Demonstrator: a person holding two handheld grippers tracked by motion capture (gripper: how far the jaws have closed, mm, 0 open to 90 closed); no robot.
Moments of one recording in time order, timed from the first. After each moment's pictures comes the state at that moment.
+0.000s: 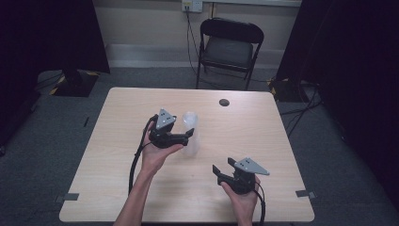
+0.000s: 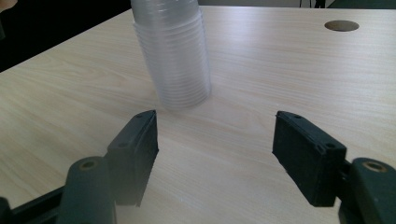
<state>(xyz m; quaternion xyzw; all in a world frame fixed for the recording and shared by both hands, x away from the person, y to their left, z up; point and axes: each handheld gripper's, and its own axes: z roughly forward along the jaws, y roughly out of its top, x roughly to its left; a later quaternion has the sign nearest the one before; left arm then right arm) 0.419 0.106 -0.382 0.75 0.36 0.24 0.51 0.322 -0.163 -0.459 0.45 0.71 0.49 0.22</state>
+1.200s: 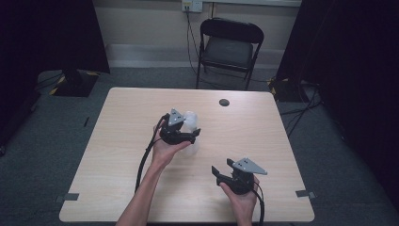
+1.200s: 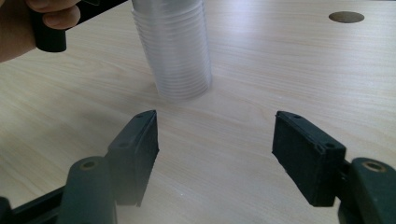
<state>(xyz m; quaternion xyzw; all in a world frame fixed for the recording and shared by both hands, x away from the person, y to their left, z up) 0.453 0.087 -0.417 0.77 0.35 0.21 0.49 0.323 -0.160 -0.463 0.45 0.72 0.48 0.21</state>
